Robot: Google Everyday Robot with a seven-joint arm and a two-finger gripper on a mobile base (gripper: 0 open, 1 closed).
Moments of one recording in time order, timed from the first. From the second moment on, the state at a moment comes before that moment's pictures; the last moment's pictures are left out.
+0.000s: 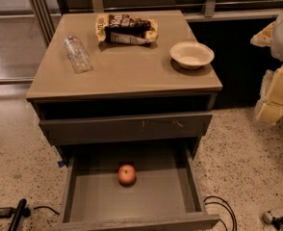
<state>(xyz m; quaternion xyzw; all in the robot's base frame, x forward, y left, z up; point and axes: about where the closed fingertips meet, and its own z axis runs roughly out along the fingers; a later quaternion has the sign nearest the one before) 0.438 -0.217 0.976 -0.60 0.78 -0.03 0.16</state>
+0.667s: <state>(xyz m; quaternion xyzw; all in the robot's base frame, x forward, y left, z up) 0.438 -0.208 0.965 -0.61 0.77 -0.02 0.17</state>
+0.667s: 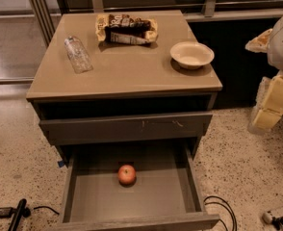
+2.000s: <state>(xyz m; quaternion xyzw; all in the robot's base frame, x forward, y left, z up) 0.463 -0.156 0.846 -0.56 0.78 0.06 0.26</state>
